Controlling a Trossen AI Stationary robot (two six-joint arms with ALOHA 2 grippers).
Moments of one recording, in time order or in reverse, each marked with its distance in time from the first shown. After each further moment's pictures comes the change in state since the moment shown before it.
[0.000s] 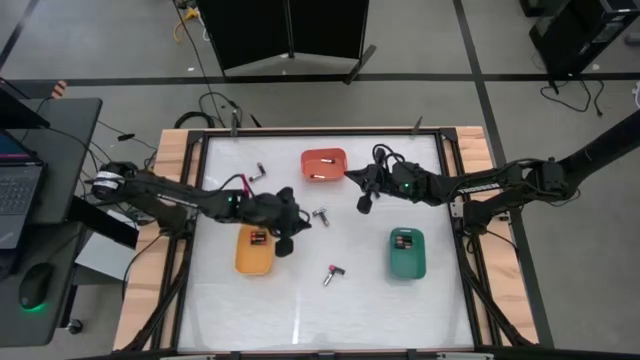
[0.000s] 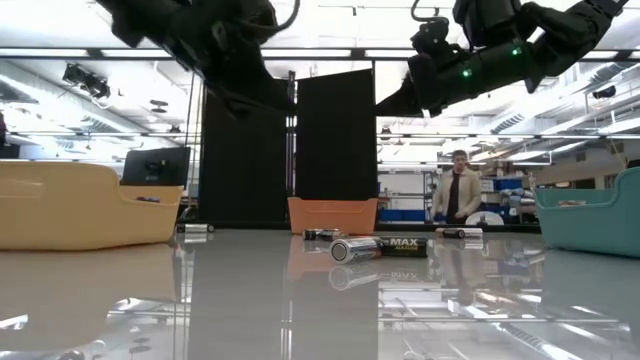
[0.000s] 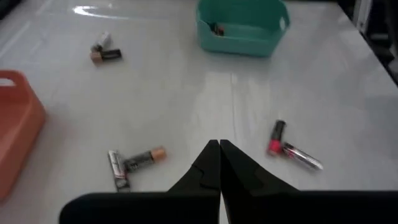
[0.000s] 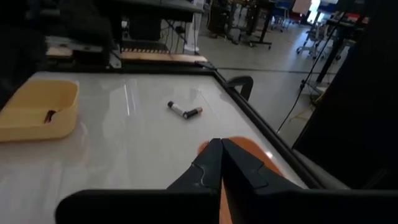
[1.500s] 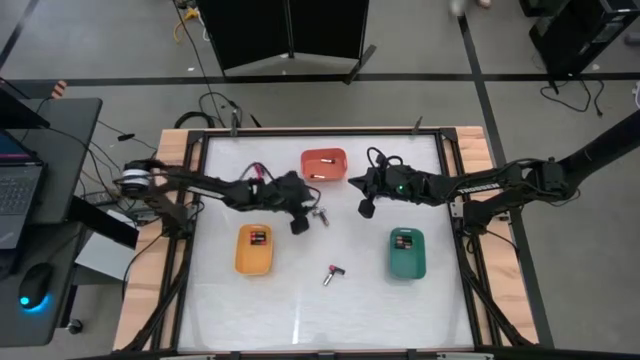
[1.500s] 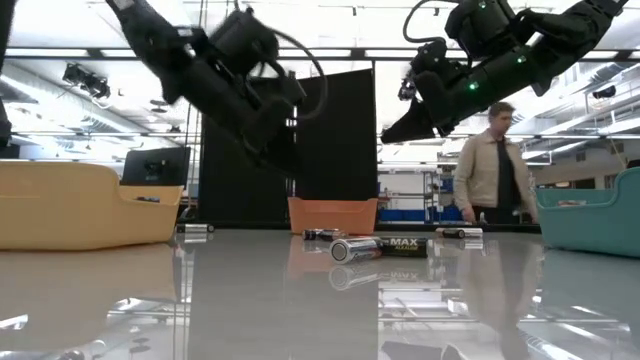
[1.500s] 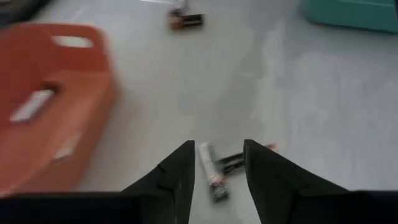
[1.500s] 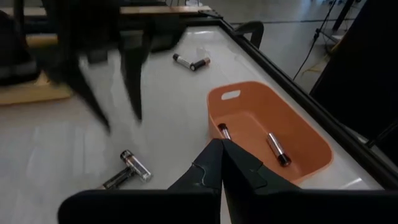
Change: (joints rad) left arm 0.211 0.236 -0.008 0.177 -0.026 0.083; right arm 0.001 0.000 0.001 -0.189 -0.007 0.129
